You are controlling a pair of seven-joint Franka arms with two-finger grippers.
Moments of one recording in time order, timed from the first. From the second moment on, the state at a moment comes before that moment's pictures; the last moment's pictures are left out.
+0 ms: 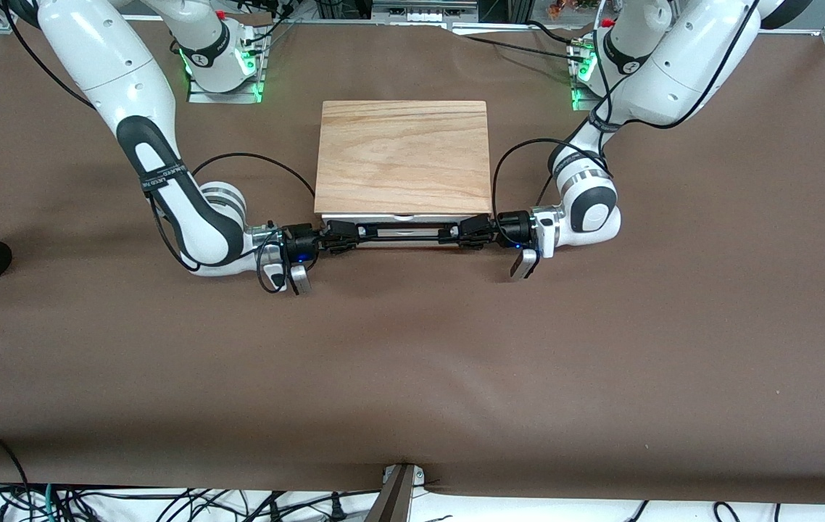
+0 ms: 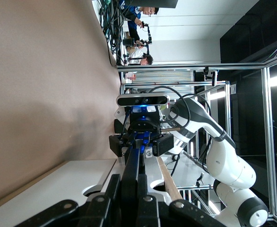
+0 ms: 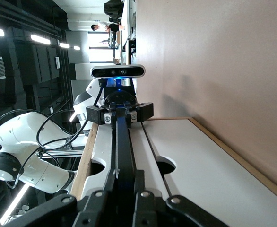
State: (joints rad) left arm -0.09 0.68 -0.30 -2.04 -1.93 1.90 1.27; right arm 0.08 0.72 0.29 -1.83 1.45 1.89 -0.92
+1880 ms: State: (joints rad) left arm -0.13 0.69 -0.23 -1.96 -1.85 1.89 1.20; right arm 0.10 0.77 0.26 -1.74 1.45 1.87 -0.86
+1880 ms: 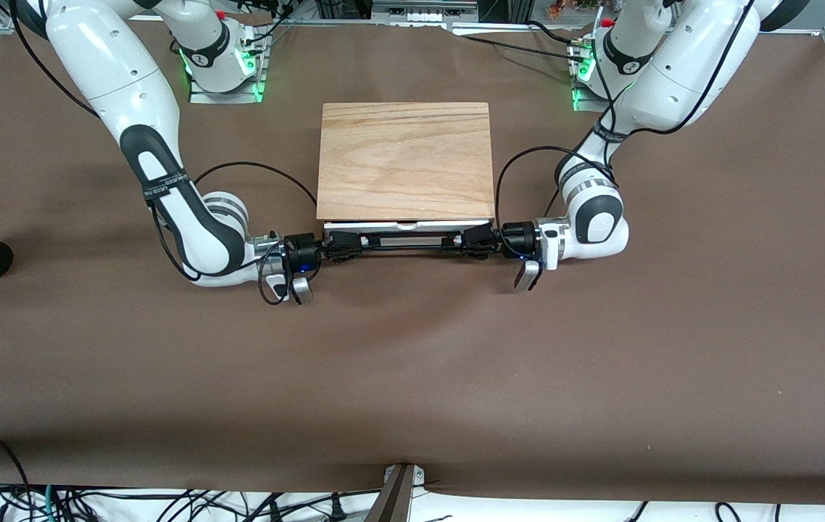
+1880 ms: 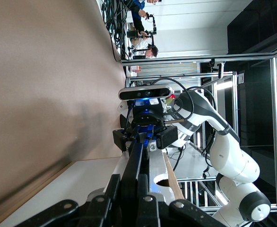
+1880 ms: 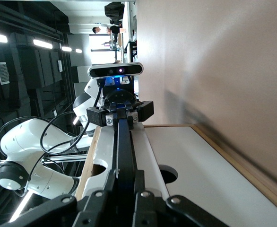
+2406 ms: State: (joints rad) left arm -0.14 0.69 -0.23 -1.96 -1.85 1.89 1.19; right arm 0.11 0.77 0.26 -1.73 1.45 1.87 -0.86
